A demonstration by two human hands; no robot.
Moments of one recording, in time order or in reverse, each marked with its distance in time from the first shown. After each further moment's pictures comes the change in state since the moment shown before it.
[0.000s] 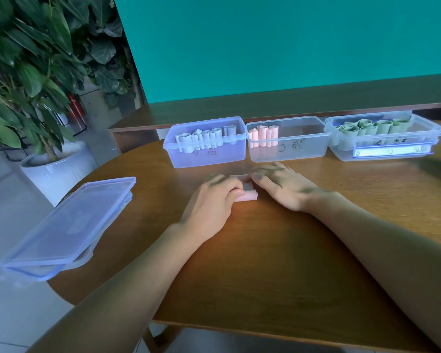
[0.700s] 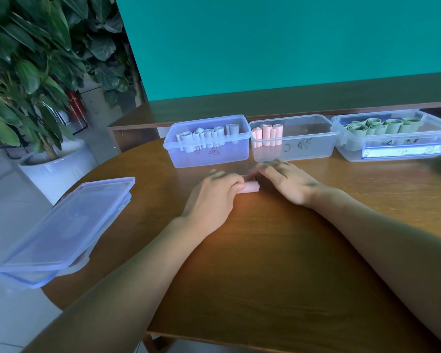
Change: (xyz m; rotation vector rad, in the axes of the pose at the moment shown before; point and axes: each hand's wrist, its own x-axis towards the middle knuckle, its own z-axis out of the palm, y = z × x) left_hand 0.016 -0.010 0.004 0.084 -0.028 -0.034; right_hand 0.013 0.000 -0.007 0.151 0.005 0.040
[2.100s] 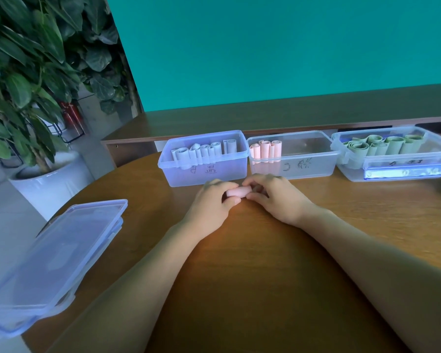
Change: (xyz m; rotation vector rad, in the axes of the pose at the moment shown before) left_hand 0.046 -0.023 0.014 -0.165 -0.131 -0.142; right_hand 0.033 0.015 0.012 -0.013 0.161 -0.085
